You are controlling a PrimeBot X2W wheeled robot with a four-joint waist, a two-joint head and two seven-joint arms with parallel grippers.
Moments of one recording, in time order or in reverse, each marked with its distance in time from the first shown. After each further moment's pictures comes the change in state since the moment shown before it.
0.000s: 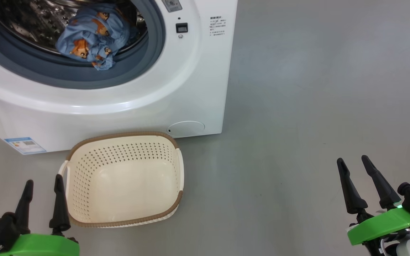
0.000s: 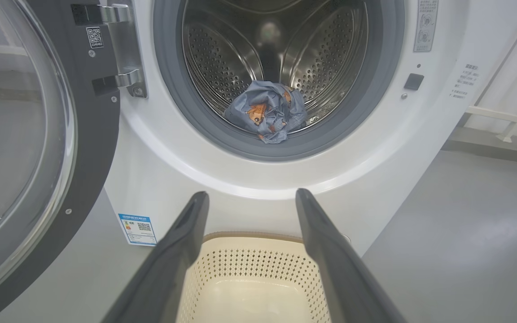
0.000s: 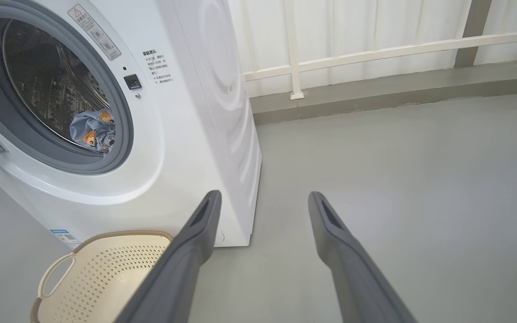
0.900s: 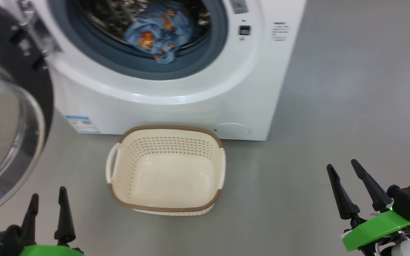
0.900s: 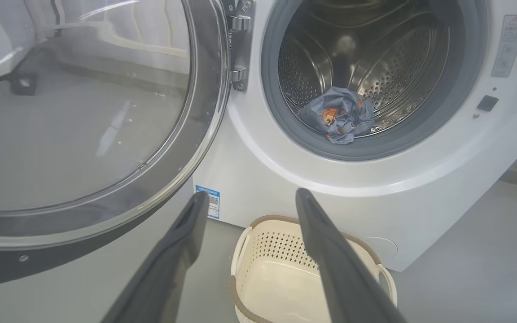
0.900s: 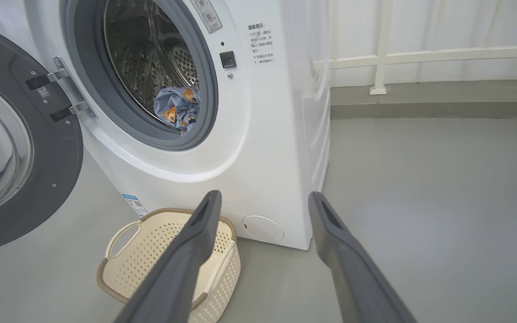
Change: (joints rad) left arm 0.045 -0.047 0.022 0.003 -0.017 0.000 0.000; right arm 0.000 -0.044 0.074 0.006 0.000 0.000 0.000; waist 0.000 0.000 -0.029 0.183
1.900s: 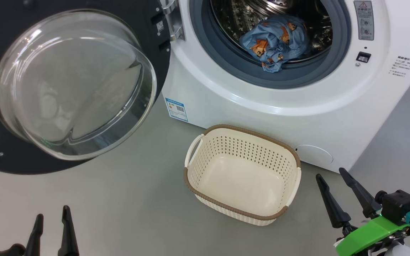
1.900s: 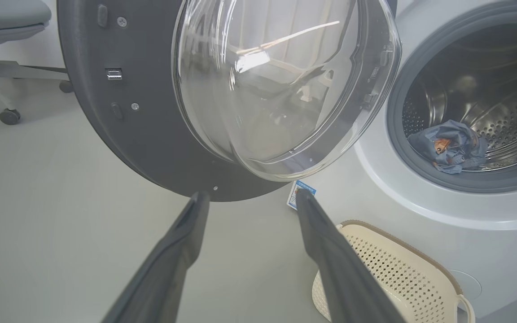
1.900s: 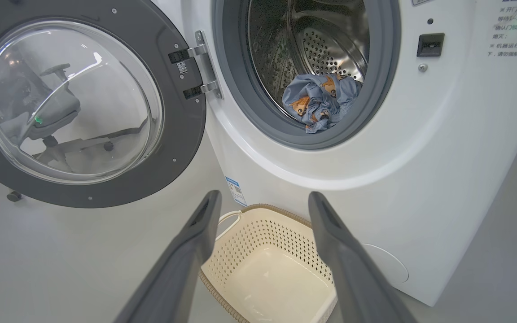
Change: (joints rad) left arm 0.076 -0.030 0.011 -0.004 -0.035 0.000 0.000; right arm 0.002 -0.025 0.081 0.019 0.026 0.000 0.000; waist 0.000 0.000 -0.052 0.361
